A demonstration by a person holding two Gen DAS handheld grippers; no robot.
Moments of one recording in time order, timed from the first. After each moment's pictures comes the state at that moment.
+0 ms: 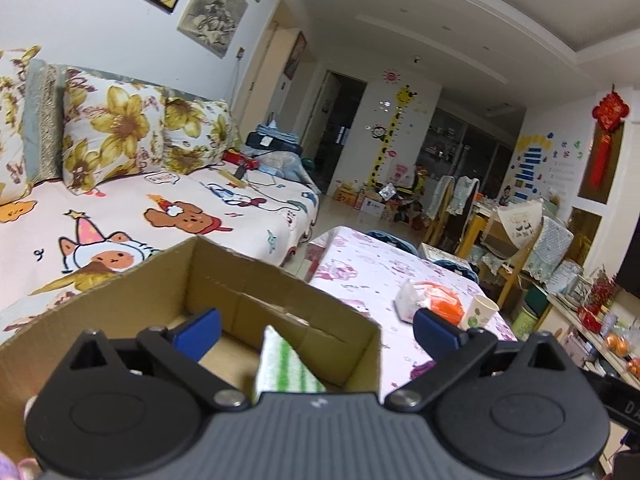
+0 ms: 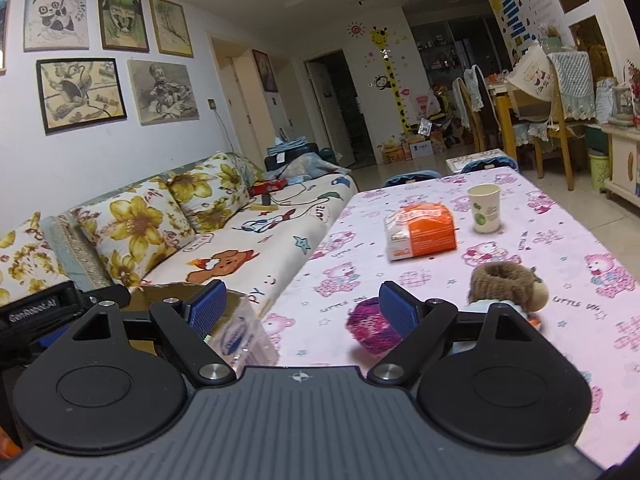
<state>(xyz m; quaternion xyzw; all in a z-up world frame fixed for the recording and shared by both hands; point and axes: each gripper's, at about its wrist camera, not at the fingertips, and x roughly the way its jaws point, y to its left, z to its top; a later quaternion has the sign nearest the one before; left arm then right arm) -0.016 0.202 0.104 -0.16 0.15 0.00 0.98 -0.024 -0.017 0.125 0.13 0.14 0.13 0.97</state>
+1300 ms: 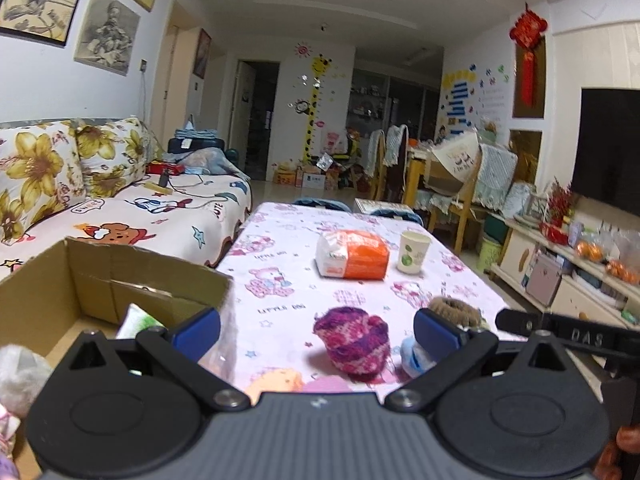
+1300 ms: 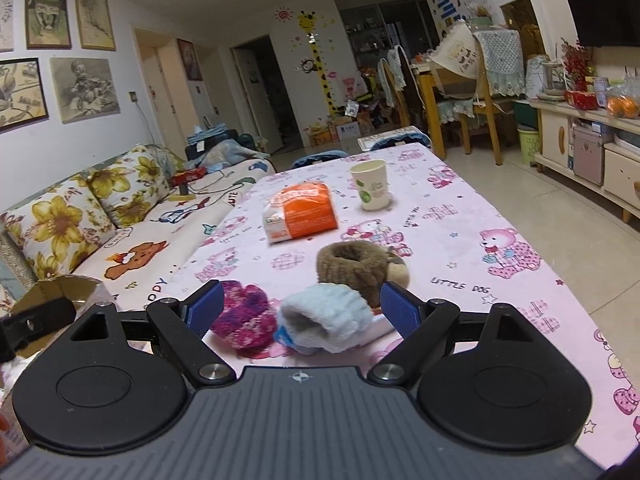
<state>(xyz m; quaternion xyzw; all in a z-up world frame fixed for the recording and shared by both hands) -0.012 0.094 0.087 -0.04 0.17 -0.09 0.98 -0.025 -0.054 0.107 0.15 0.18 0.02 0.97</state>
